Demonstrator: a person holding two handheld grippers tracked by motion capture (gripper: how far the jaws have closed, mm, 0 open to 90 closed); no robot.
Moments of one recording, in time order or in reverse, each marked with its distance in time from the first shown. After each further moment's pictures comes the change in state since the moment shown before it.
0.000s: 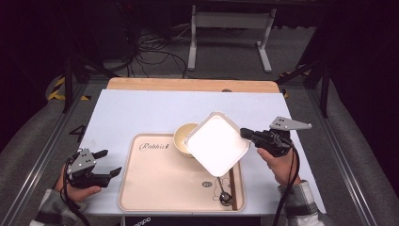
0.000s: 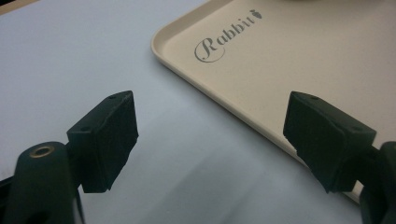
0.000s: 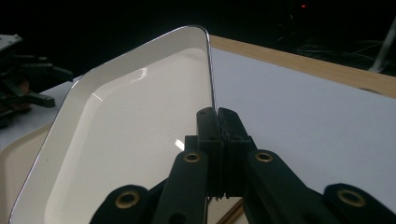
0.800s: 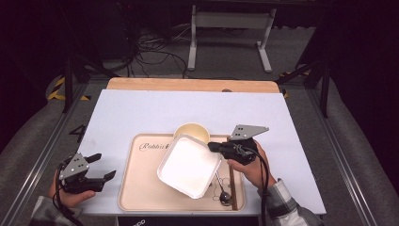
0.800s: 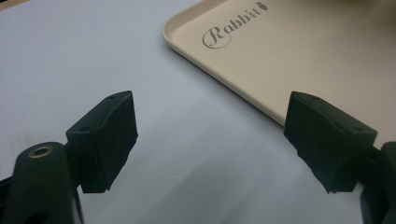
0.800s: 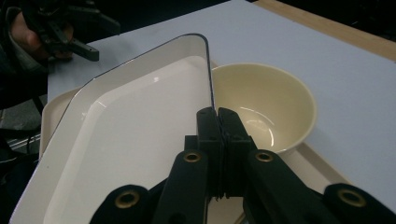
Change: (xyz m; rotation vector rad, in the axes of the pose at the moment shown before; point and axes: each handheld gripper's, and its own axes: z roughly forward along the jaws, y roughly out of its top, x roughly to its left) left arm -0.001 -0.012 -0.017 0.007 0.029 -0.024; right arm 0.053 -0.002 0.066 0.139 0.192 -0.154
